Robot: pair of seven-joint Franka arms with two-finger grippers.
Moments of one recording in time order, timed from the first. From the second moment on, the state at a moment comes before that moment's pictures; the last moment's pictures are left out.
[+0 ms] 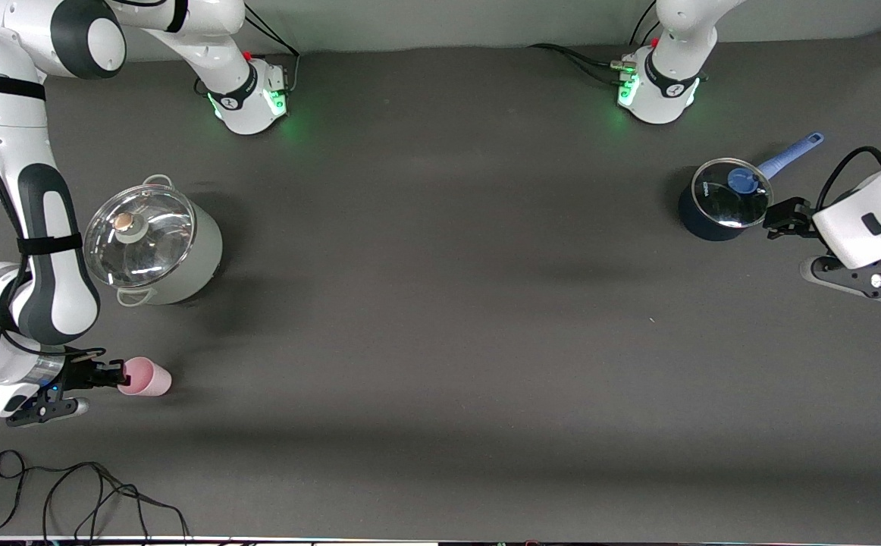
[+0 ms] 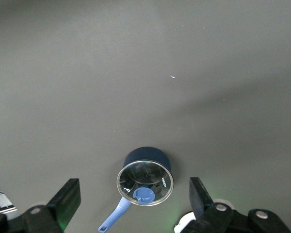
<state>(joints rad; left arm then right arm) 0.59 0.36 -0.90 -1.29 0.37 1.31 0.09 -0.17 0.72 -0.08 -1.48 0.16 2.22 -0.50</state>
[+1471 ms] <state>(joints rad) 0.50 0.37 -0.80 -1.30 0.36 1.24 0.03 -0.16 0.24 -0.16 -1.45 0.14 1.63 -0.42</state>
